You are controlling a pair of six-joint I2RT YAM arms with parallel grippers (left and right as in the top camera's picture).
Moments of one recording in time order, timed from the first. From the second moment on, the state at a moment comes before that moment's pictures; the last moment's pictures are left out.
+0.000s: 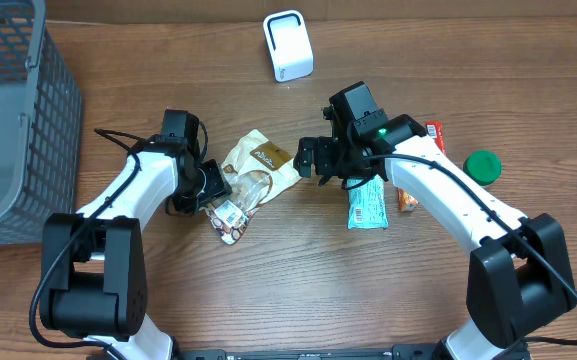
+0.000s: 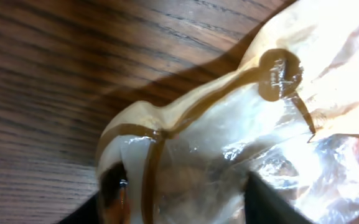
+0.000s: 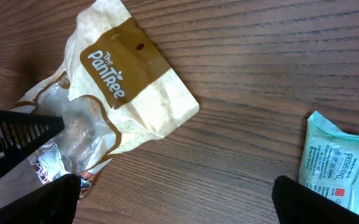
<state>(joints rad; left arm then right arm) -0.11 1.80 1.07 -0.69 0.20 -0.49 0.46 1.79 1.33 -0.72 -0.26 0.46</state>
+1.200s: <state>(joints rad) 0.00 1.81 1.35 -1.03 0.46 -0.23 0.43 1.79 1.33 -0.72 -0.36 0.46</state>
